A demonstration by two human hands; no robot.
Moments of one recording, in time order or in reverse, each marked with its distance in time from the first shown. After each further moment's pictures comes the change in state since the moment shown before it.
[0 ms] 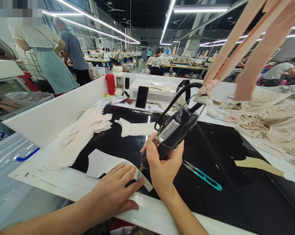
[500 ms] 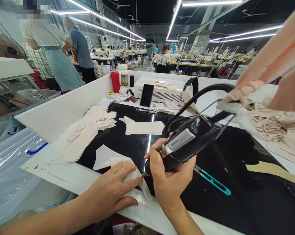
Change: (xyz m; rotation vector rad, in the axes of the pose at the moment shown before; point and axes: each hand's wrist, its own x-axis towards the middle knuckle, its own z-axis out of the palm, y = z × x) left_hand -0.010 0.000 -0.024 -0.214 -0.106 -0.151; right_hand -0.015 -0.015 -0.001 -0.025 0.026 -0.013
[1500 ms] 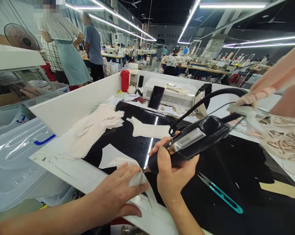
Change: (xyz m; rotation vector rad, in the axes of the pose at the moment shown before) left_hand -0.003 -0.002 0.021 0.003 0.053 -0.005; right_hand 0.015 0.012 0.019 0.083 0.006 0.079
